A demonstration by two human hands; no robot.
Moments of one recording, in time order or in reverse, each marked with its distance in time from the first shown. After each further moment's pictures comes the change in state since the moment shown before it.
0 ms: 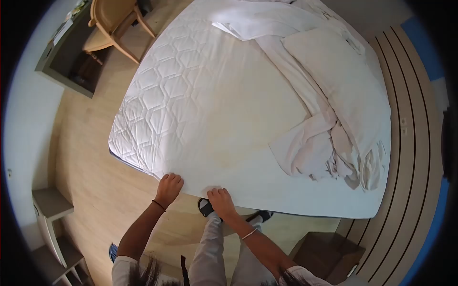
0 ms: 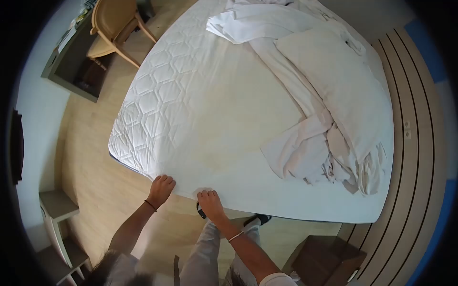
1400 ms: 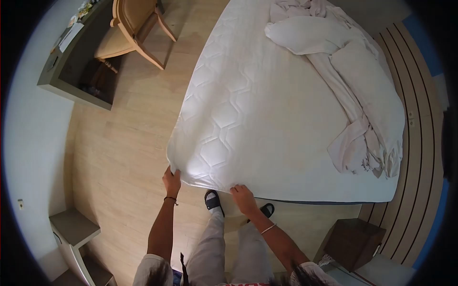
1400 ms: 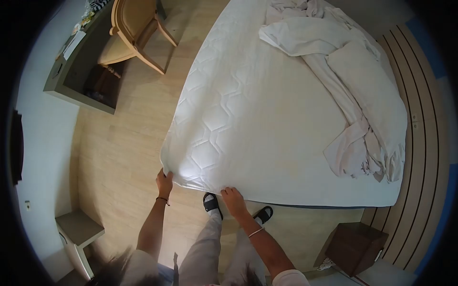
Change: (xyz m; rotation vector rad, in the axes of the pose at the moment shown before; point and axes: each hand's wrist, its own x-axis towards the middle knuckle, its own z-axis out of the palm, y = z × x) left_hand -0.101 -0.305 0.003 -0.843 0.277 -1.033; right_hand 0.178 -0.174 0.048 0.230 0.044 0.178
